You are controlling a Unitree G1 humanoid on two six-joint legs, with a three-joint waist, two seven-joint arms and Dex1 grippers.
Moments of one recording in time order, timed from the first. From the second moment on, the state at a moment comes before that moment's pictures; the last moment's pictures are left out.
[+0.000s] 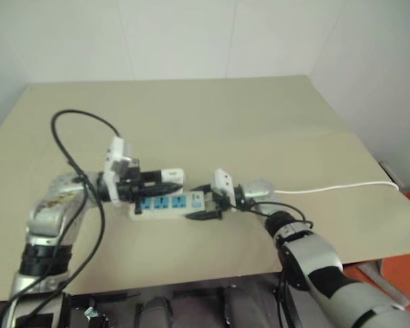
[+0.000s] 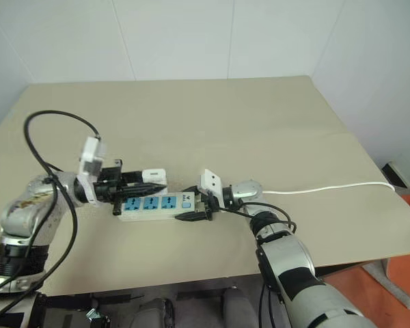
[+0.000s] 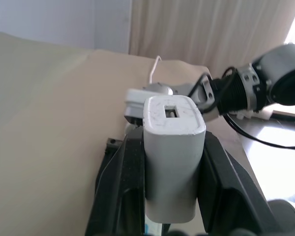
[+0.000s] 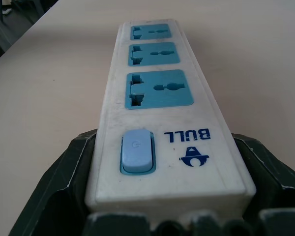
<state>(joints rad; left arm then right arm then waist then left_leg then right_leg) -0.45 0.66 0.06 -0.10 -0.57 0.49 -1.28 -0.94 -0.11 0.15 1.21 0.03 -0.46 1.35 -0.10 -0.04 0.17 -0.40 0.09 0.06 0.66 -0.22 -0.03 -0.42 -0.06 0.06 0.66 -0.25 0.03</state>
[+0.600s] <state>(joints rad) -0.43 0.63 -0.02 0.06 -0.48 0.30 -1.34 -0.94 -0.11 0.15 1.21 0.03 -0.46 1.35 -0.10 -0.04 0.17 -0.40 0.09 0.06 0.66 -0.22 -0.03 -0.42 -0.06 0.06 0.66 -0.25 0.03</state>
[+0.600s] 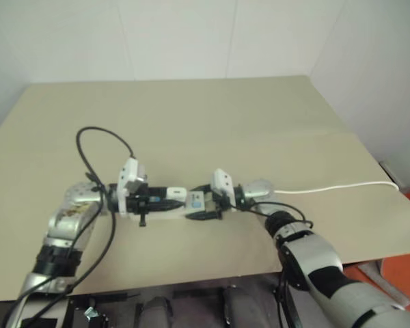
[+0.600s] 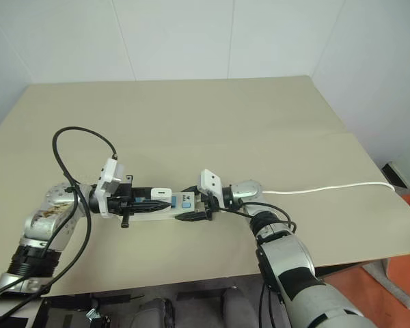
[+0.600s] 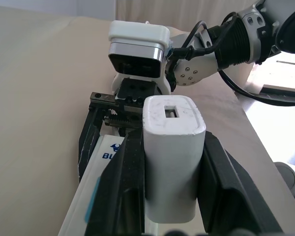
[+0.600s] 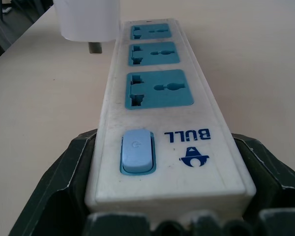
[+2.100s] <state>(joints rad) -0.49 0.54 -0.05 0.27 -0.39 0.15 -1.36 -0.94 -0.11 0.15 1.19 0.03 -0.46 1.35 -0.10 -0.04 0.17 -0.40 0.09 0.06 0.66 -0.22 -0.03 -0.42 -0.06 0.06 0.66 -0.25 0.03</state>
